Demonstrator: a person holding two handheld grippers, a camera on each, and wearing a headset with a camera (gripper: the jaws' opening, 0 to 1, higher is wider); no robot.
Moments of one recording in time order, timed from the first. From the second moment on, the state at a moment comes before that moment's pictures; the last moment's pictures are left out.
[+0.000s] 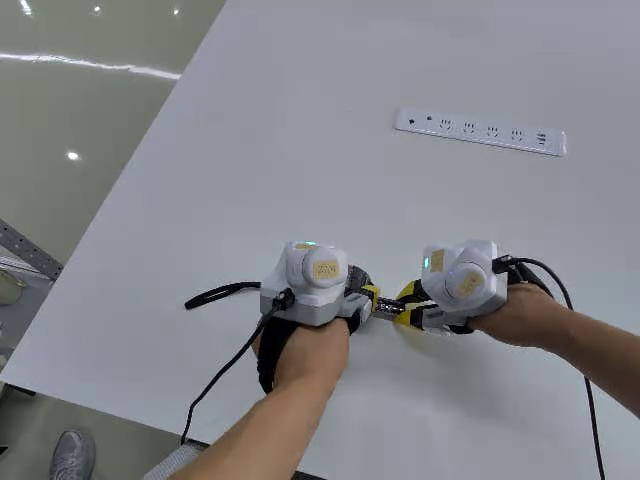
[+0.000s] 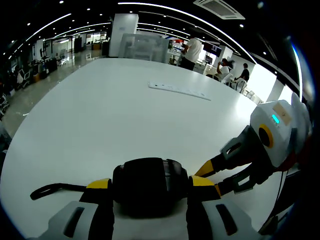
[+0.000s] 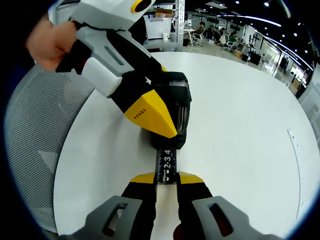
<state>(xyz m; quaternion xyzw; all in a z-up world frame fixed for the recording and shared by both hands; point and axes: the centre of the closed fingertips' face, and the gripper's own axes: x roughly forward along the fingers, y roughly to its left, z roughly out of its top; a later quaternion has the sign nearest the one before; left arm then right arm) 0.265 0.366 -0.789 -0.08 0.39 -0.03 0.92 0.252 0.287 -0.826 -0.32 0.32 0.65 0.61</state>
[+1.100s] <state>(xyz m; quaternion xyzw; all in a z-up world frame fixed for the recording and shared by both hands) 0.266 0.366 -0.788 -0.07 0.36 -0.04 0.93 0.252 0.299 -0.826 -0.32 0.32 0.64 0.62</state>
